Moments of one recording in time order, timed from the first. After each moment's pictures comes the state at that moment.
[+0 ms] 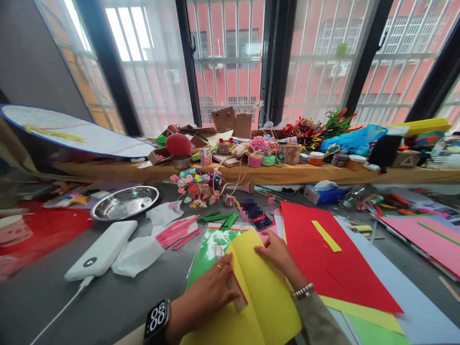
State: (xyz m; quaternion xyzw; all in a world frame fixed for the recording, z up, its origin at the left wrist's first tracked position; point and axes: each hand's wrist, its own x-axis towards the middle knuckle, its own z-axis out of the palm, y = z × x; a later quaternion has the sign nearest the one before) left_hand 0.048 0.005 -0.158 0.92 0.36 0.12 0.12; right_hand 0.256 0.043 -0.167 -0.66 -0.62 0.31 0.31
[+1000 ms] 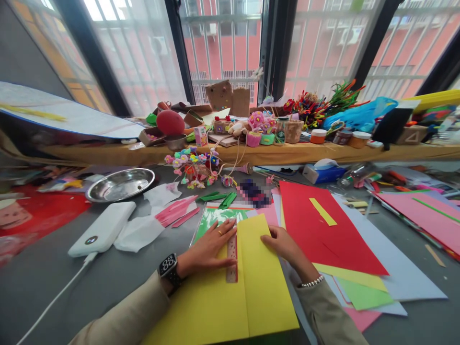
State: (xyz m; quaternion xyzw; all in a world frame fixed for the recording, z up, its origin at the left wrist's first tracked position) left_hand 0.040 0.041 -0.162 0.95 0.28 0.06 0.11; right_hand 0.263 0.003 -0.171 -0.57 -0.53 0.52 0.35
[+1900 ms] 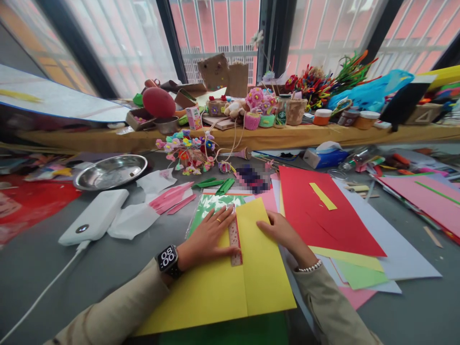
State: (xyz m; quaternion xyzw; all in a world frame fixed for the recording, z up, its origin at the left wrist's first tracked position) left_hand 0.049 0.033 -0.172 0.94 0.34 0.08 0.08; right_hand 0.264 0.002 -0.172 -0.58 -0.58 0.47 0.33
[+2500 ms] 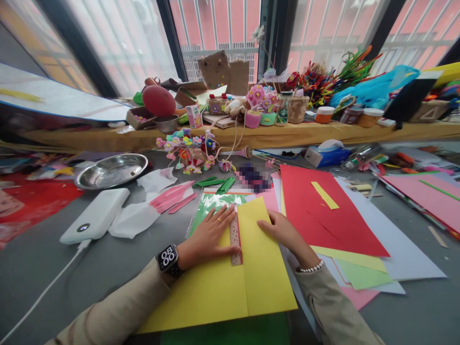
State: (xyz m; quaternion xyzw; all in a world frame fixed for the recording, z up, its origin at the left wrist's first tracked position) left_hand 0.049 0.035 -0.175 0.94 0.32 0.08 0.09; right_hand 0.264 0.001 -0.171 -0.59 -0.57 0.47 0.32
